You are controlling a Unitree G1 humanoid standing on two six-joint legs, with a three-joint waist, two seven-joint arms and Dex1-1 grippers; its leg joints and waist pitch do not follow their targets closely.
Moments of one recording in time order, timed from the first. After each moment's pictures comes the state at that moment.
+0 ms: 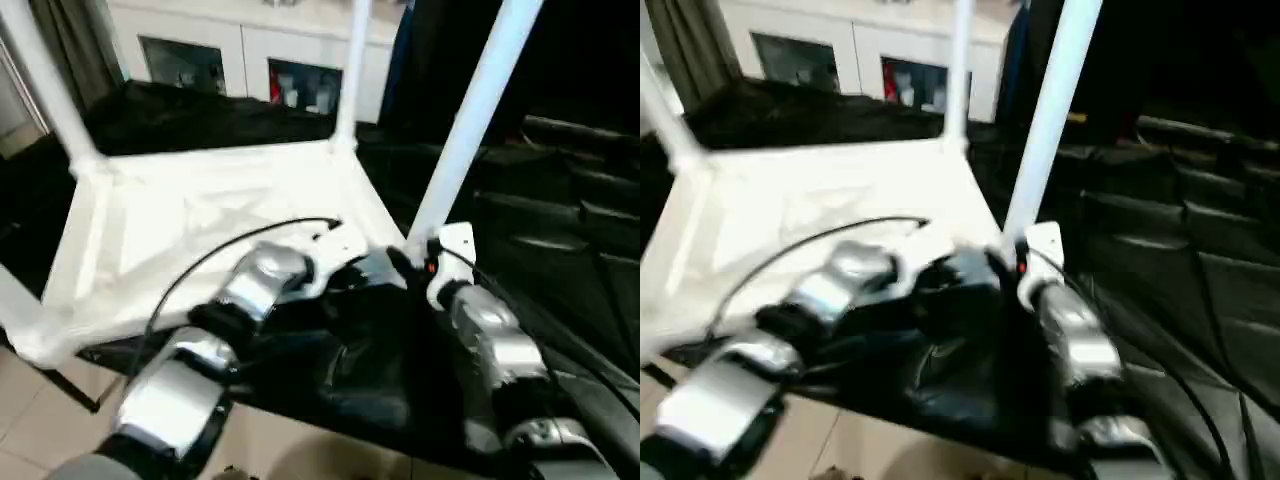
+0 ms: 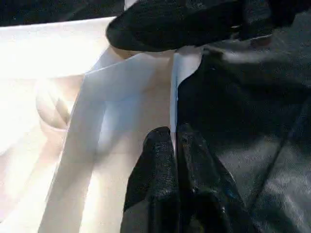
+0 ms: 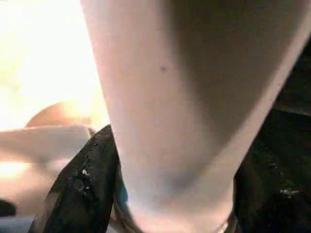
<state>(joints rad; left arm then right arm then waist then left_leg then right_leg) -0.83 0.04 -0.31 1.00 0.18 0.06 -0.76 -0.48 -0.09 -0.04 0.68 0.09 0.07 0.22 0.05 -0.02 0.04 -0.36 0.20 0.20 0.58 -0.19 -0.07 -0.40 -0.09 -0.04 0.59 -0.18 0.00</state>
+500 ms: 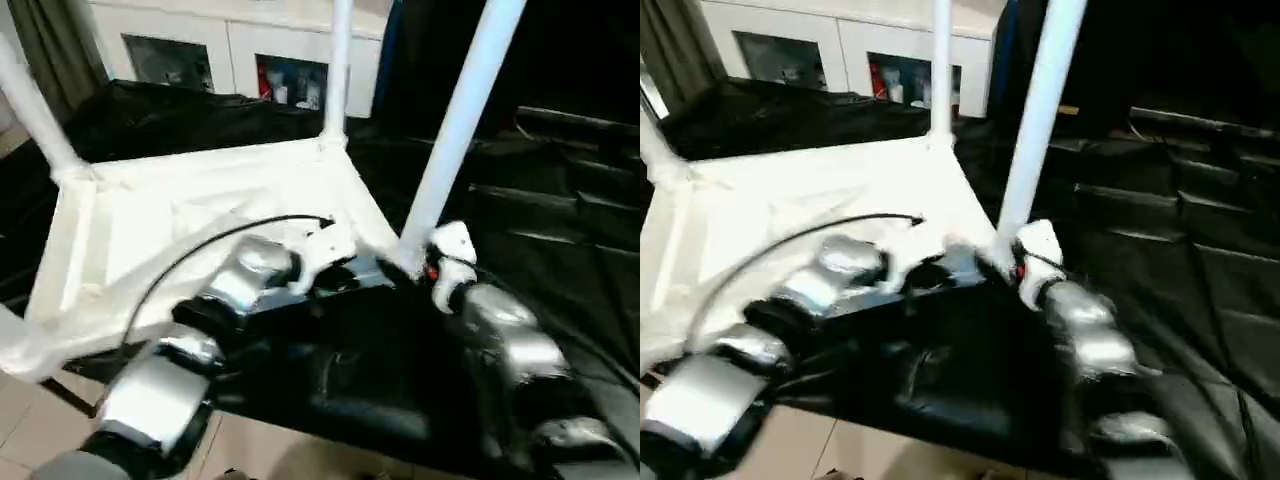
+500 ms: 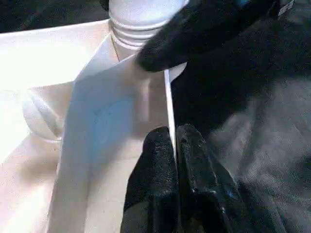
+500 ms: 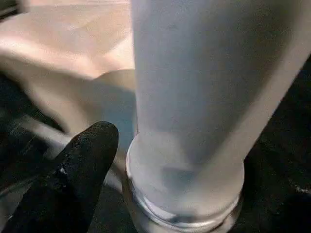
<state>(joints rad) -0.81 0.17 -0.31 0.96 0.15 -0.07 -1.05 -0.42 -0.28 0.04 0.60 0.13 0.03 0.74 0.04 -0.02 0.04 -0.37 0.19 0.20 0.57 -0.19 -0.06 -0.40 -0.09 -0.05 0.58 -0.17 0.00</state>
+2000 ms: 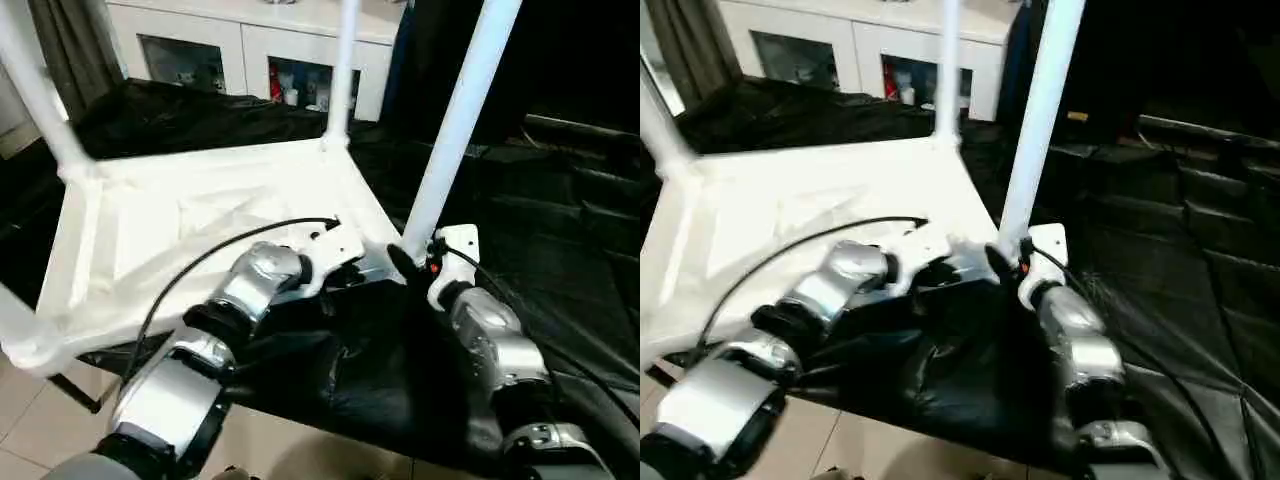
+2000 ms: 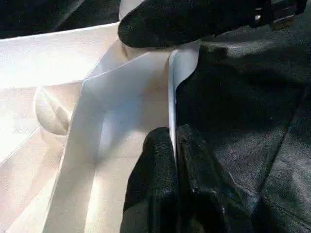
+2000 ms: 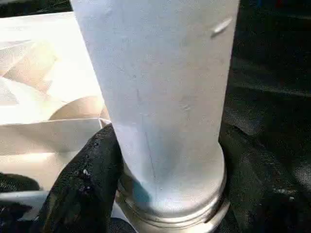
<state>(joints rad) -0.82 0.07 -0.30 1.01 0.19 -0.04 -0.81 -0.42 -0.11 -0.06 0.62 0.15 0.07 0.35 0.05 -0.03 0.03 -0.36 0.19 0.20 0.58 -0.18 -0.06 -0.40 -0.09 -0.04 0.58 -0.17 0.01</state>
